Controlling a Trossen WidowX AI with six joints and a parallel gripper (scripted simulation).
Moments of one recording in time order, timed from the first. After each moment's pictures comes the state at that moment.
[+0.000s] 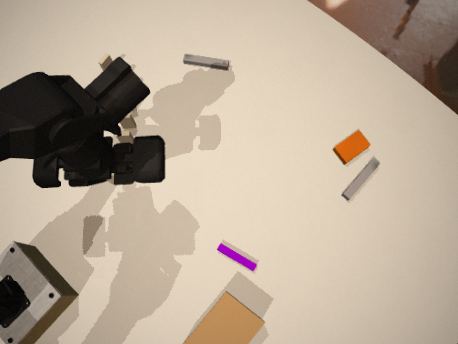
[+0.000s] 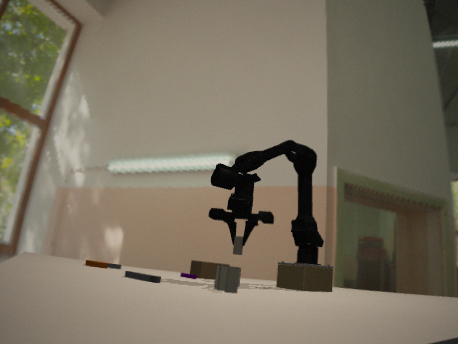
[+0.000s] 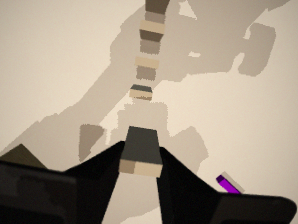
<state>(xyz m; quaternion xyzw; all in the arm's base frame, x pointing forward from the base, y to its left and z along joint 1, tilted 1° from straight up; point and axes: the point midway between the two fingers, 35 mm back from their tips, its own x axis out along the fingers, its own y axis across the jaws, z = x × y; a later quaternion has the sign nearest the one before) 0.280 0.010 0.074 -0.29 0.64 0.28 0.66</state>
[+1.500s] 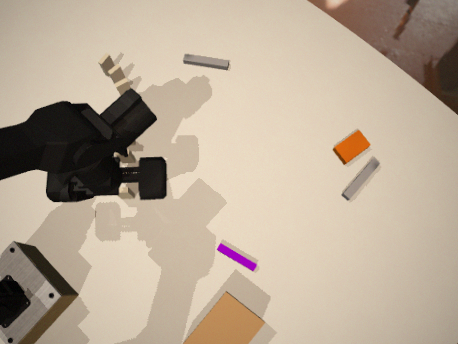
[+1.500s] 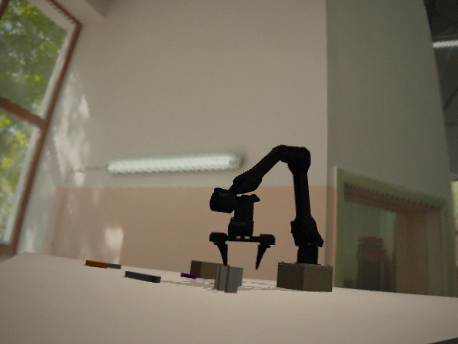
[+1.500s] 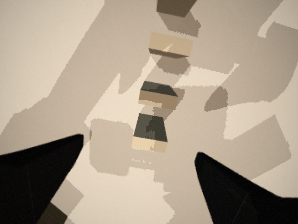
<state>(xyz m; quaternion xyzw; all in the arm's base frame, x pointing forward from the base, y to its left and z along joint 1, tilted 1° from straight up) 0.269 0.011 0.009 -0.28 0.65 0.29 0.64</state>
